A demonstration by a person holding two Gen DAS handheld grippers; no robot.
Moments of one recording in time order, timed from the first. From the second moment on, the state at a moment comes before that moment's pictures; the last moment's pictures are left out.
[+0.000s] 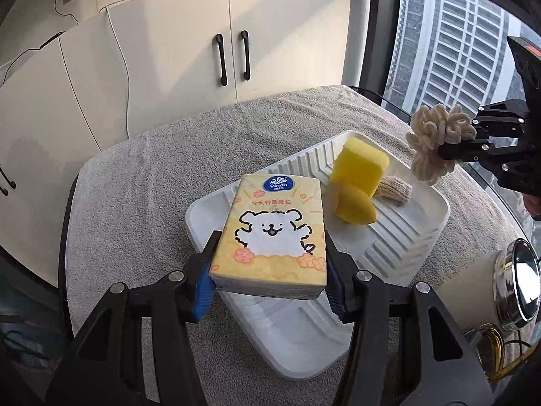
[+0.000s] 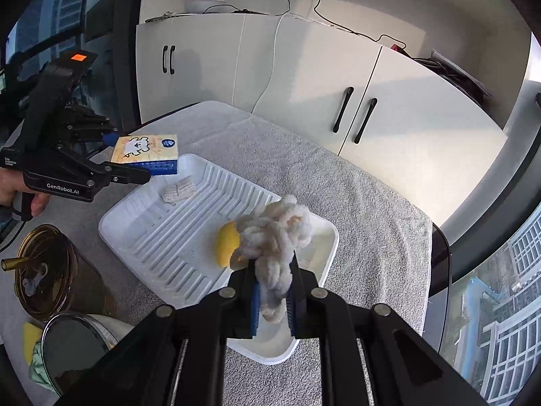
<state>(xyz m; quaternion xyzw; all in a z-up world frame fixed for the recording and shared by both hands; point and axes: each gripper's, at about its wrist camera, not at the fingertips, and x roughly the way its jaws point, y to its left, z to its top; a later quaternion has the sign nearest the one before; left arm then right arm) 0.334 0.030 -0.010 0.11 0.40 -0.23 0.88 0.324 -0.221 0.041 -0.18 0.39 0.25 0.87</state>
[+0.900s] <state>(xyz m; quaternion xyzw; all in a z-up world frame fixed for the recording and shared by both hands) 0.351 0.014 -0.073 0.09 0.45 -0.25 0.85 0.349 -0.217 -0.038 -0.17 0.45 0.29 0.83</state>
